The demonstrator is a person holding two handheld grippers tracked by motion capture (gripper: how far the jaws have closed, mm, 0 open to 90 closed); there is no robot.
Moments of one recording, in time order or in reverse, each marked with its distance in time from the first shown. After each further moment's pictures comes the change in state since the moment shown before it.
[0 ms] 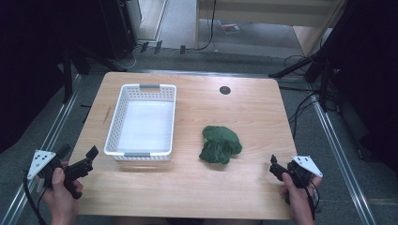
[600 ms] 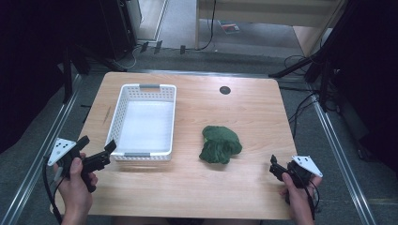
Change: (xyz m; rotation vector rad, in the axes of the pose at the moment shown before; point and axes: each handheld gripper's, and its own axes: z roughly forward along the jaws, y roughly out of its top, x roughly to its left) left arm -0.045 0.018 0.021 0.063 -0.076 0.025; right arm 0.000 0.000 0.000 0.000 0.001 0.000
